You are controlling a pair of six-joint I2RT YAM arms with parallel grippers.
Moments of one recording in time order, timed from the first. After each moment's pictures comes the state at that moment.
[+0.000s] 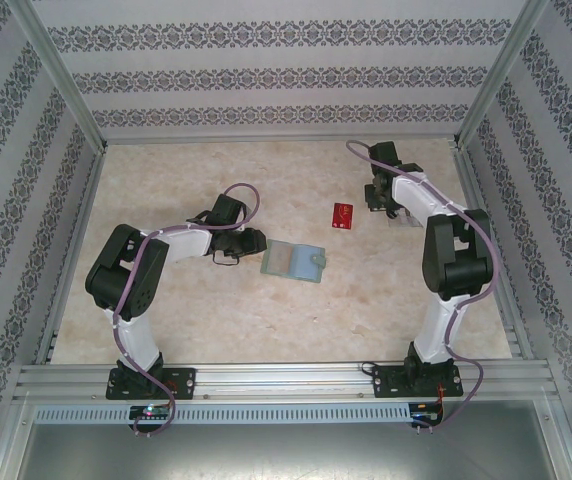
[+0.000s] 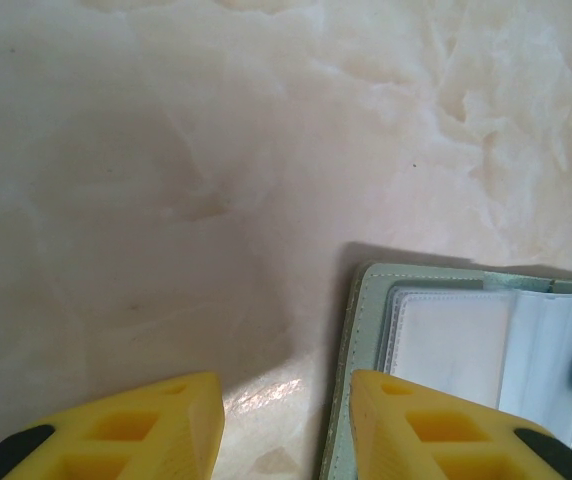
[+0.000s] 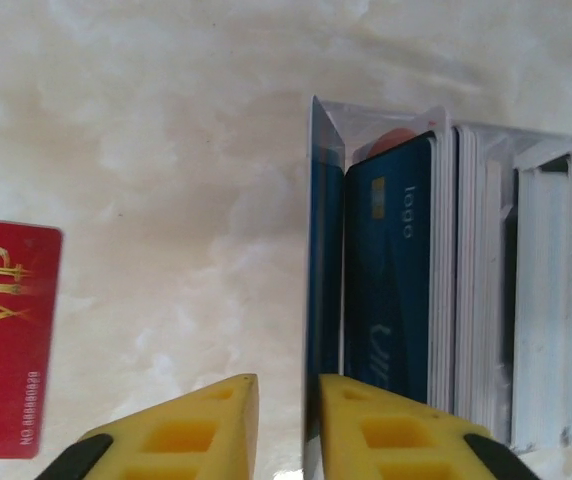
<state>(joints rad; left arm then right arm) -0.40 1.85 1.00 -0.16 0.33 -0.62 0.14 1.93 1.45 -0.69 0.24 0.13</state>
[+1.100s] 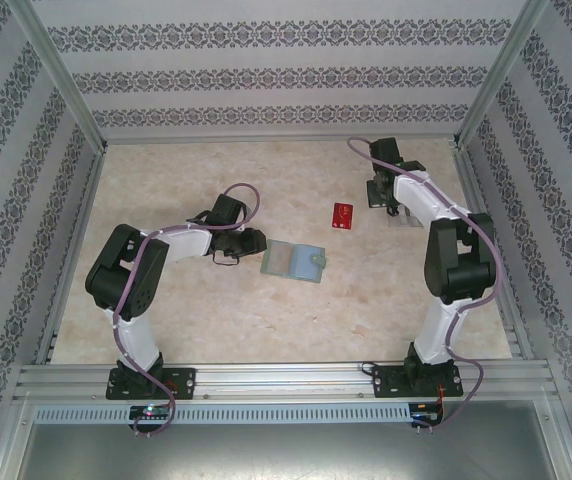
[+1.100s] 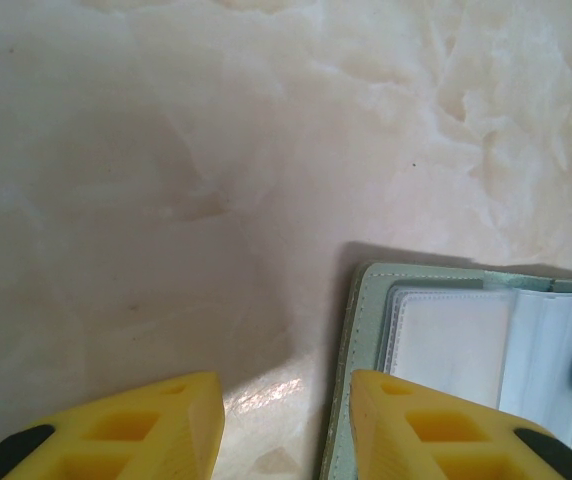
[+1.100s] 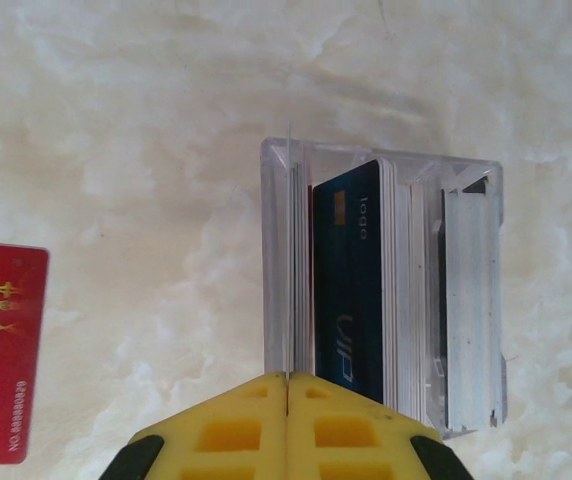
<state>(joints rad) -0.40 1.85 1.00 -0.17 0.33 -0.61 0.15 1.88 1.46 -0.70 0.29 0.12</state>
